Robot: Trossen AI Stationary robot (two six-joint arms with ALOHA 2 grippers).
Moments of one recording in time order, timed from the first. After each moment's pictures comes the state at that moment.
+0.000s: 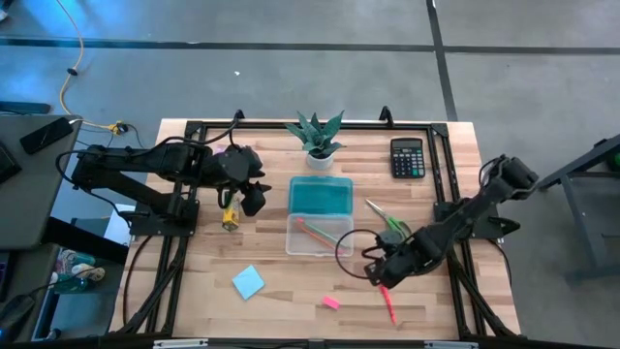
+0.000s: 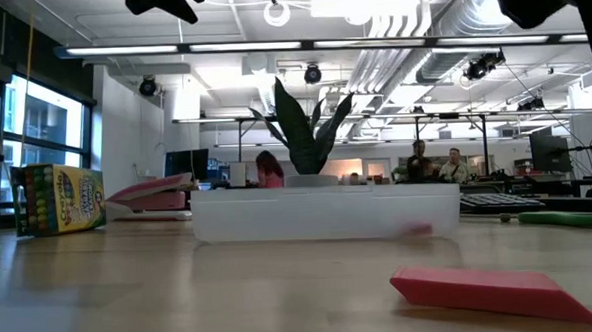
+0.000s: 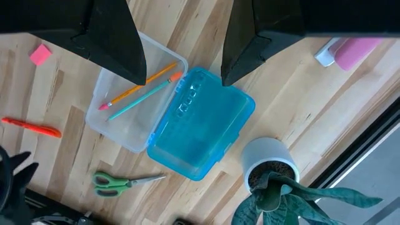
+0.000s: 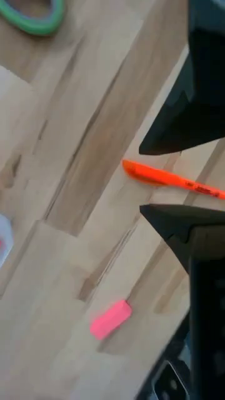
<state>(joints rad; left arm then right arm) 0.04 1.21 1.33 -0.98 -0.31 -0.49 0.63 1.52 1.10 -0.89 0.08 1.71</state>
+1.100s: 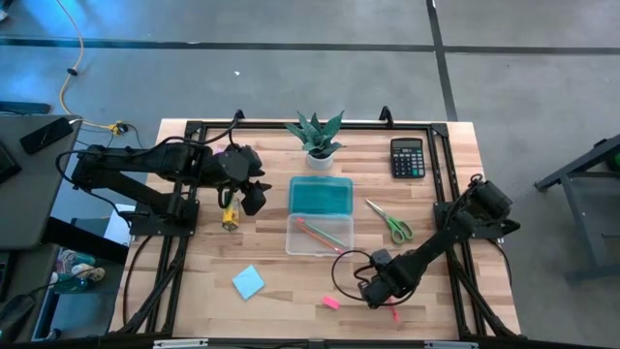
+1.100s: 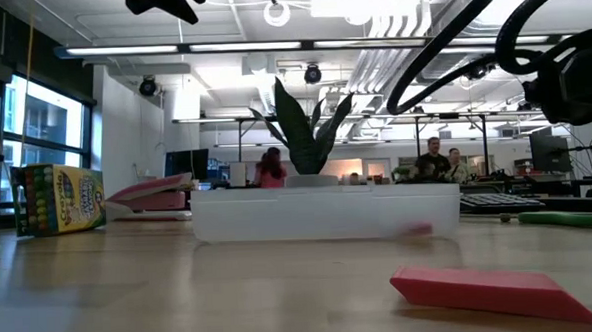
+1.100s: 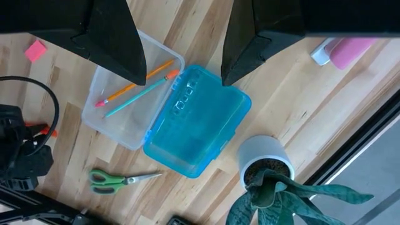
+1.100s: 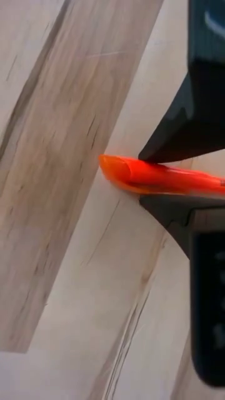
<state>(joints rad) 0.04 1.21 1.33 -0.98 -0.32 -0.49 0.68 1.86 1.10 -0.76 -0.06 1.86</state>
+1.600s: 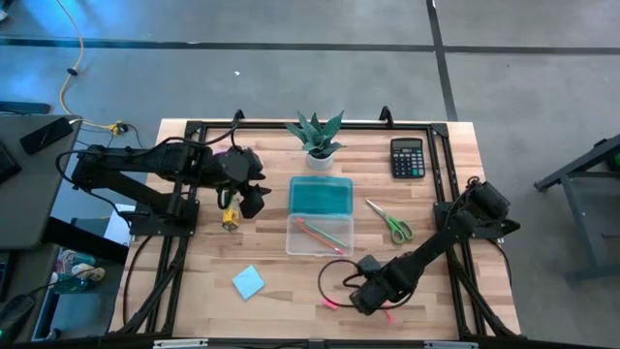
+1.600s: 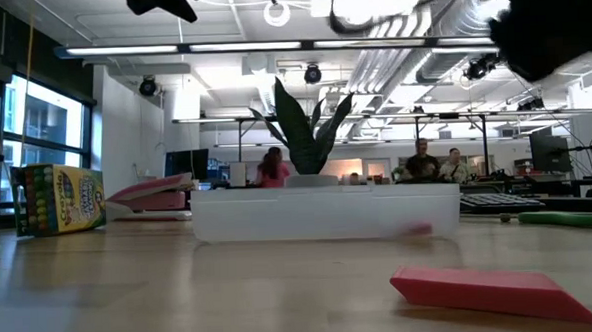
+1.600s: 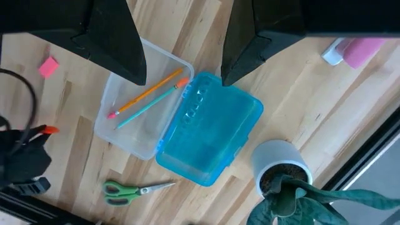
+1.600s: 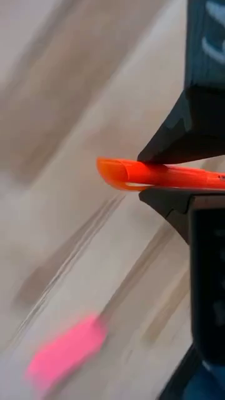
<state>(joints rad) 0.04 1.21 1.33 -0.98 -0.26 -0.46 0.66 1.86 1.24 -0.76 0.03 1.62</state>
